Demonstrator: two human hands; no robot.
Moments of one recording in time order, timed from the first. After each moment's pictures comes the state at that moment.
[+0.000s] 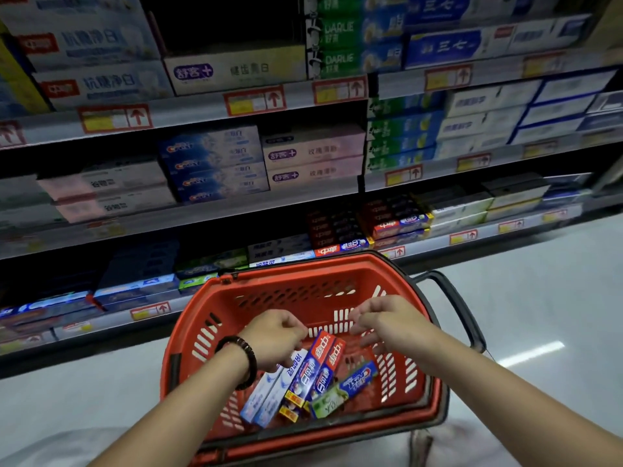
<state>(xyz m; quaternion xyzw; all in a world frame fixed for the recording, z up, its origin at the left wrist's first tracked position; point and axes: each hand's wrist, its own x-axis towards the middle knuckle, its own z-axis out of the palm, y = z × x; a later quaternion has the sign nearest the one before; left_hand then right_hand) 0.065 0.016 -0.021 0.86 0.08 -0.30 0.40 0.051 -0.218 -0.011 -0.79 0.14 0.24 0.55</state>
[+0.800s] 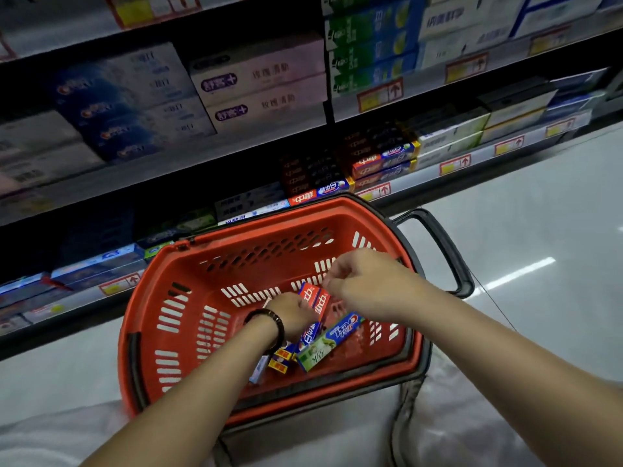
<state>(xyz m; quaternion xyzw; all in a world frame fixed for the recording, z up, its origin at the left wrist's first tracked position) 0.088 -0.047 -0.131 0.86 0.06 -0.40 0.29 0.054 -0.231 -0.005 -0.87 0.04 0.26 0.41</state>
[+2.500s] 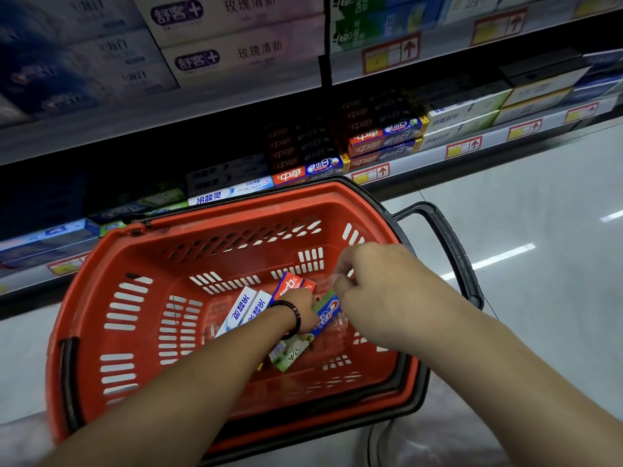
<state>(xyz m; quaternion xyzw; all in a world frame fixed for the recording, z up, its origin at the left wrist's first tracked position) 0.139 -0.093 -0.292 0.89 -0.07 -0.44 0.10 0.074 -0.242 -0.003 -0.93 0.05 0.27 0.25</state>
